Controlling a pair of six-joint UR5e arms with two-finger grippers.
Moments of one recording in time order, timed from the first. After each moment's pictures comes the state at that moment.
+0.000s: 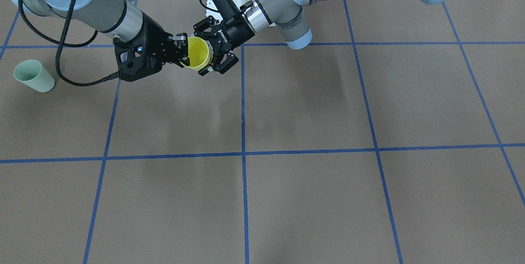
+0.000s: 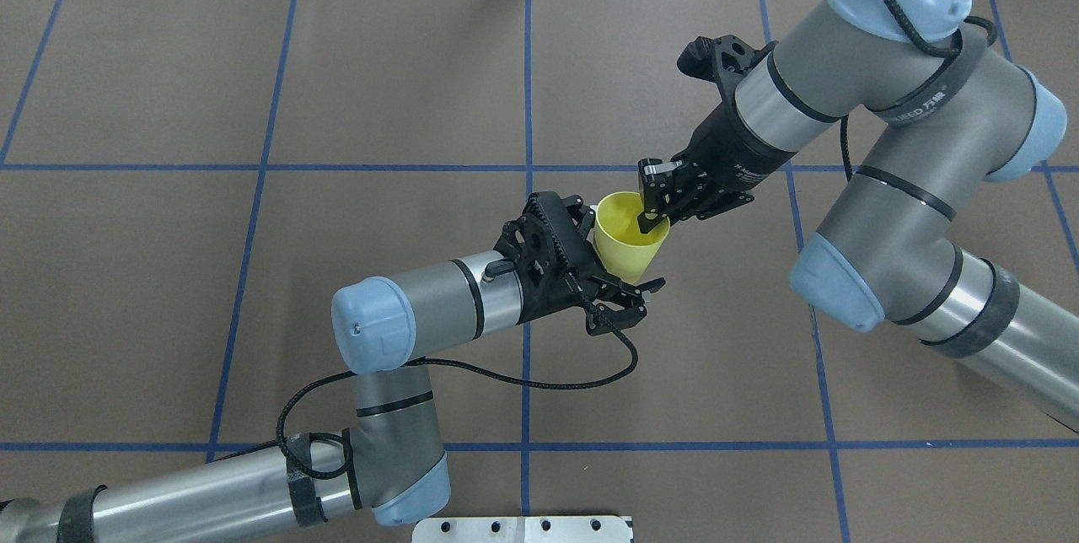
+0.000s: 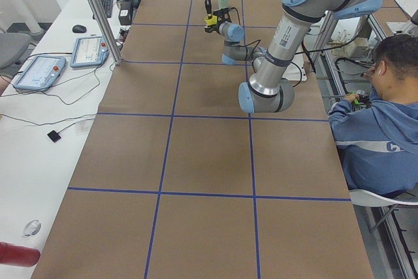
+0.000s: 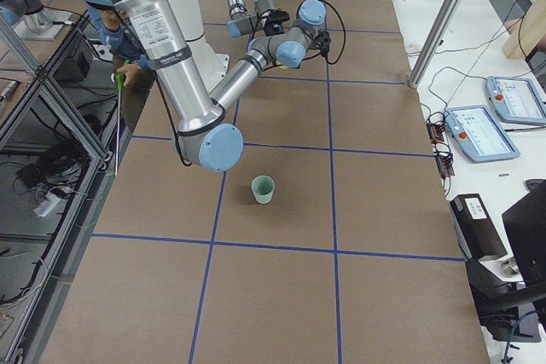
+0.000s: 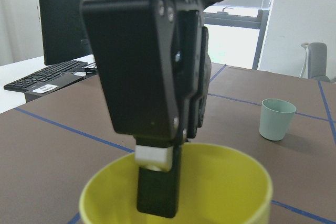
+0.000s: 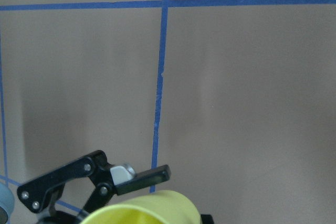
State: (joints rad) left arm -0.33 -2.32 -1.38 -2.92 -1.48 -0.33; right arm 0.82 -1.11 1.87 -1.38 2.45 1.10
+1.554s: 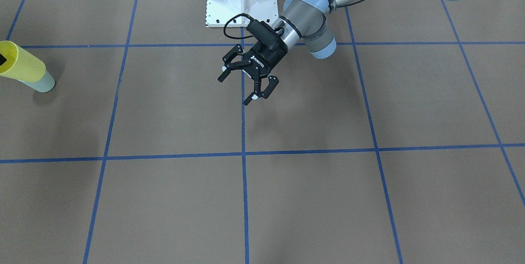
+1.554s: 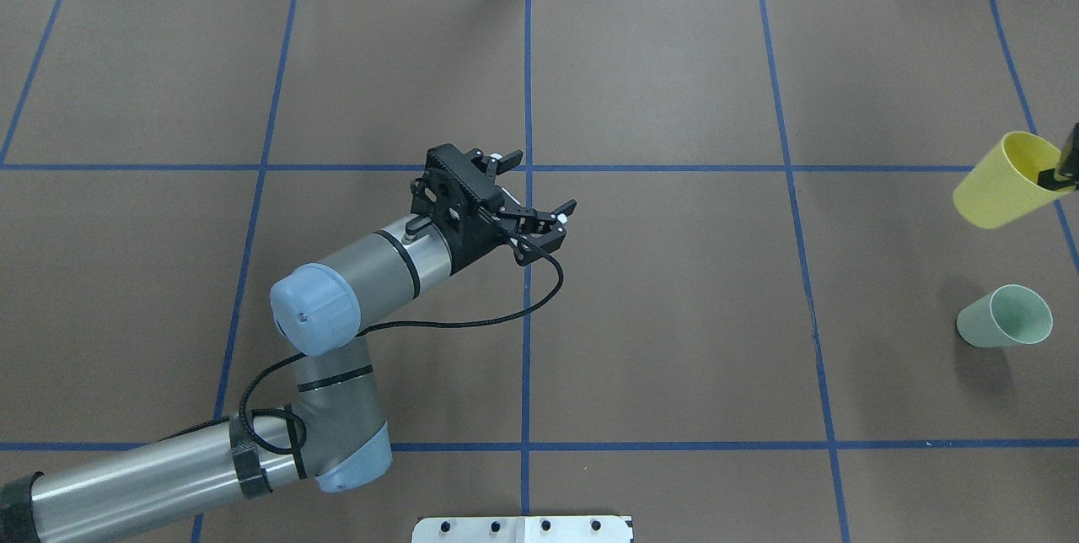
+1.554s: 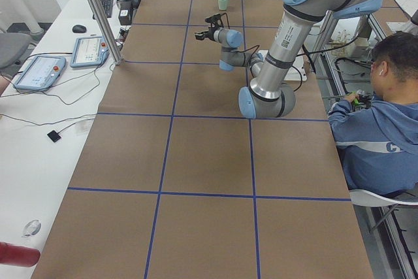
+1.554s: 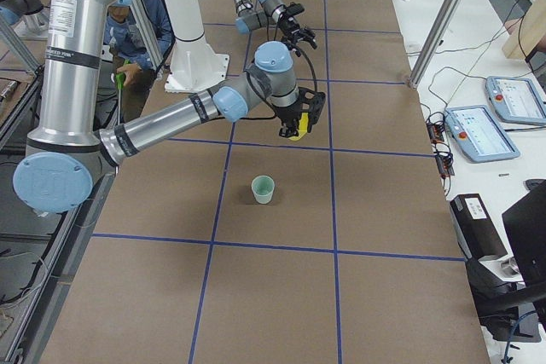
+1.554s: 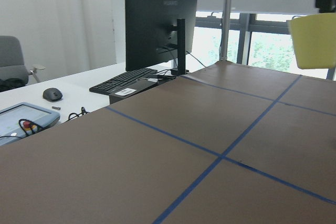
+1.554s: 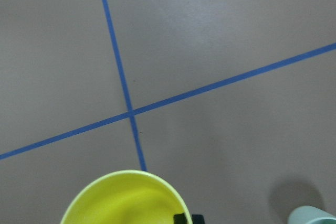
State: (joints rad) left arm -0.41 -2.19 -1.40 -2.91 -1.26 -0.52; right arm 1.22 -1.81 2.19 -1.30 2.23 1.03
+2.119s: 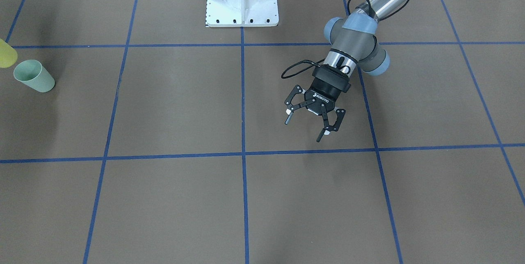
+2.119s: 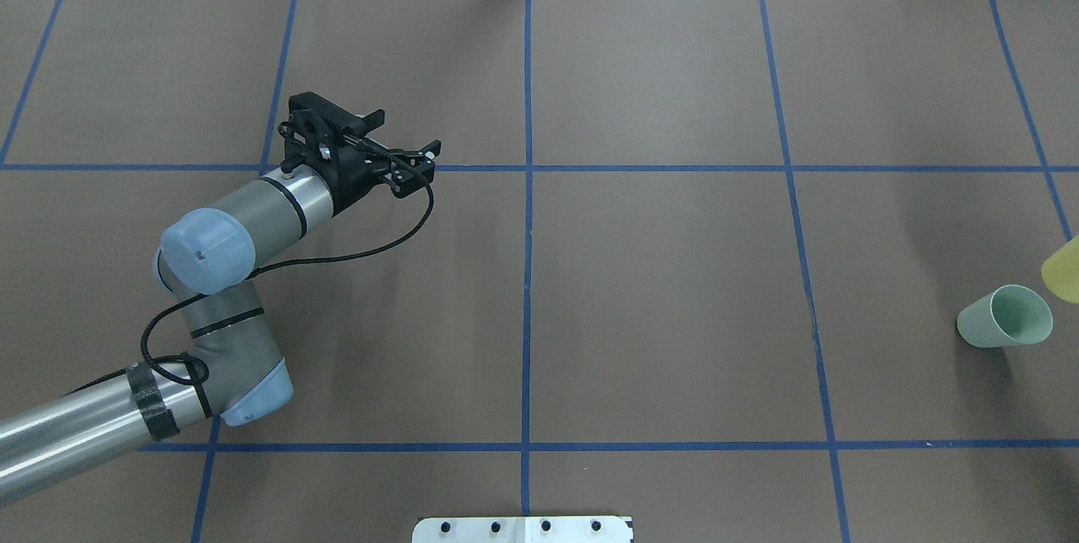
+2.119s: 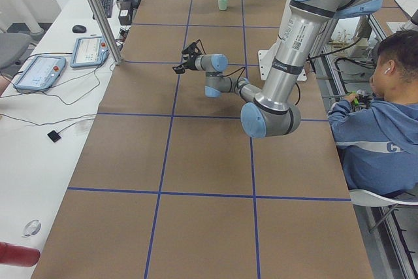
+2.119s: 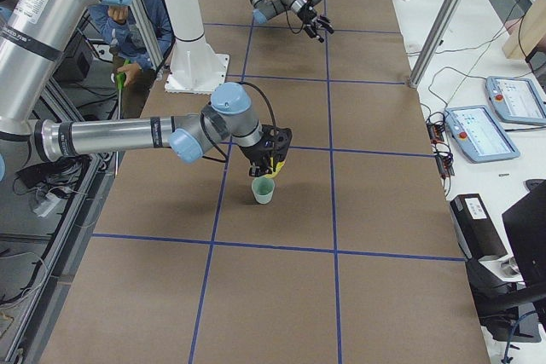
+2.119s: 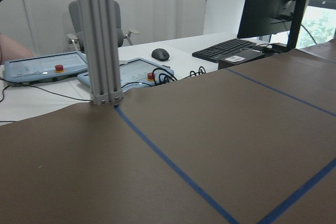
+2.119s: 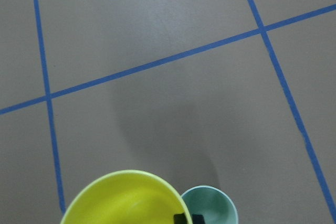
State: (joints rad) left arm -0.56 -2.03 -1.38 -2.87 -1.29 -0.73; right arm 1.23 -2.07 2.09 -0.94 2.18 0.90
